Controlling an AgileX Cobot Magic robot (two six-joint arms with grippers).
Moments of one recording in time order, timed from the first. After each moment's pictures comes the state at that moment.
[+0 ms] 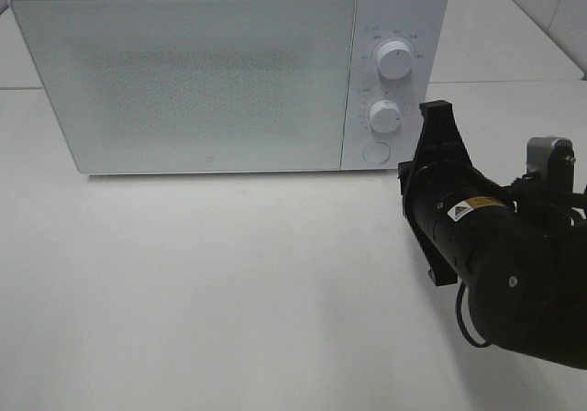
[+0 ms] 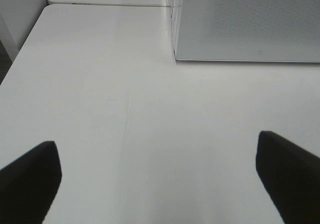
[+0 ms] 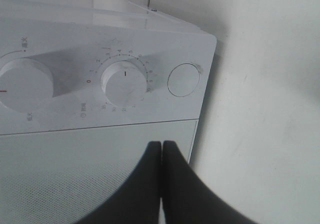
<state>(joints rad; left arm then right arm) 0.01 0.00 -0.50 -0.07 1.04 0.00 0.84 1.74 -0.46 0.98 -1.06 1.15</state>
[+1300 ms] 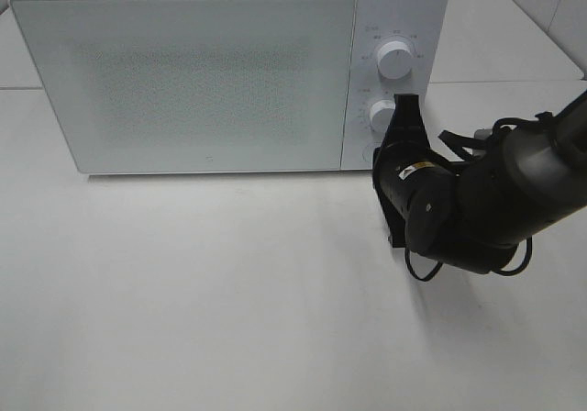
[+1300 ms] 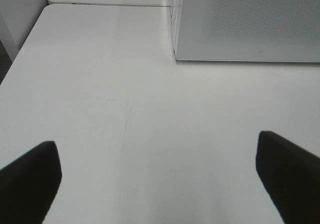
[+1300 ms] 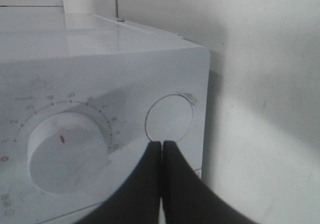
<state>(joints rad) 0.01 0.00 -0.50 -0.07 1.04 0.00 0.62 2.01 -0.74 0.81 -0.94 1.29</state>
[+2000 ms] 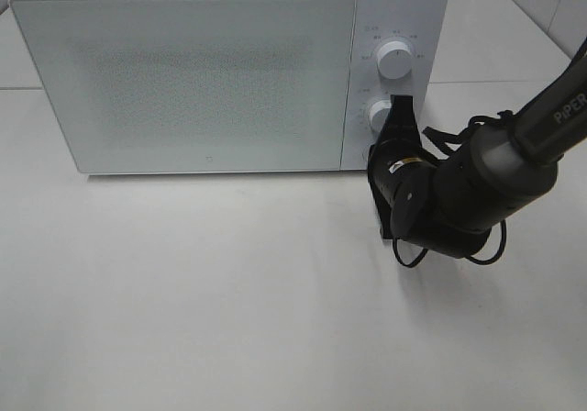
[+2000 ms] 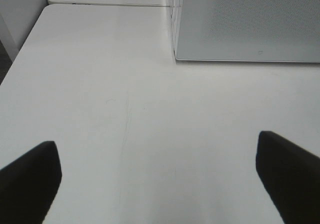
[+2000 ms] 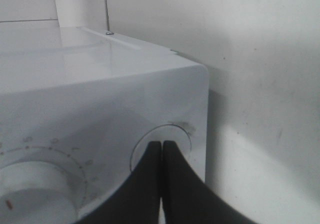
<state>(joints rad) 0.01 0.00 -0.50 -0.07 1.04 0.00 0.58 2.12 -0.84 0.80 -0.92 1.33</state>
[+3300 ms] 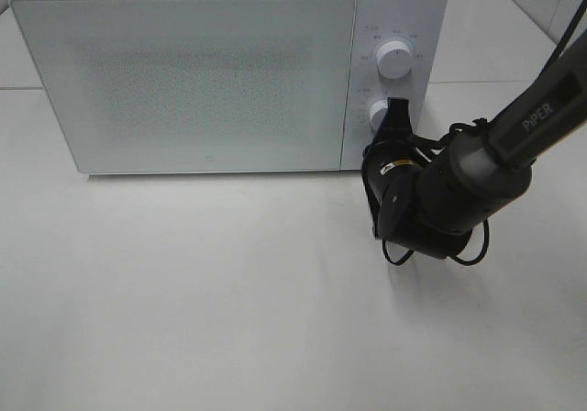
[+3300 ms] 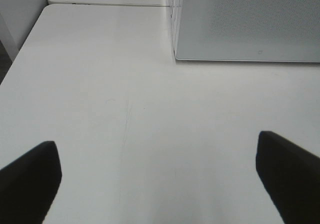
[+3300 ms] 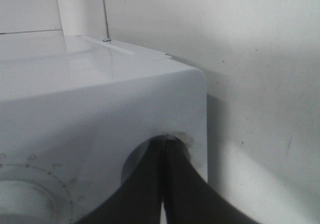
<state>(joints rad) 0.01 0.00 -0.50 -0.07 1.04 0.00 0.57 2.19 -0.91 0.82 -0.97 1.35</state>
